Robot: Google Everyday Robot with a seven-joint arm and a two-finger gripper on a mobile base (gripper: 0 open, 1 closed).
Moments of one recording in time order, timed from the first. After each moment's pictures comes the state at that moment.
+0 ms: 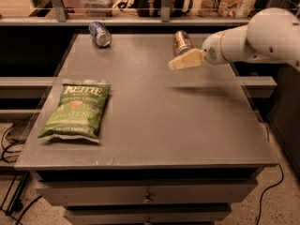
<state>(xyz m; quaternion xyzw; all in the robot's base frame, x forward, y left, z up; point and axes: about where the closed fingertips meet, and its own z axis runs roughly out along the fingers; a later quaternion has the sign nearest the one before) 0.704 -0.132 0.894 -0.32 0.81 0.13 0.47</state>
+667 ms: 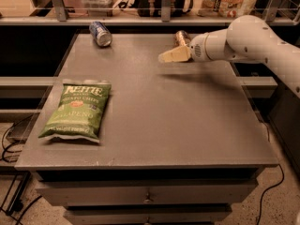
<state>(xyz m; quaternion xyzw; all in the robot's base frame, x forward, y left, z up) 0.761 -0.102 0.868 -0.26 0.82 0.19 0.47</state>
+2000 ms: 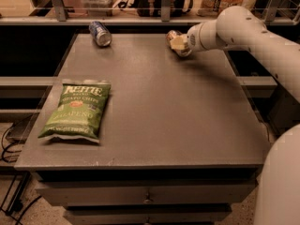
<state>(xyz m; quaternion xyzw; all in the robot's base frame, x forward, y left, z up) 0.812 -0.105 0.878 -0.24 0.83 0.14 0.48</state>
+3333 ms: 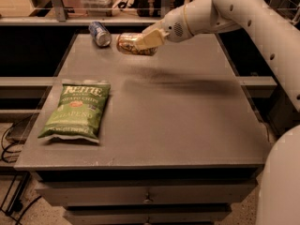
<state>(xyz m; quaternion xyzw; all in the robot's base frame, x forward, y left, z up) 0.701 0.019 0.942 -0.49 0.70 0.31 0.41</state>
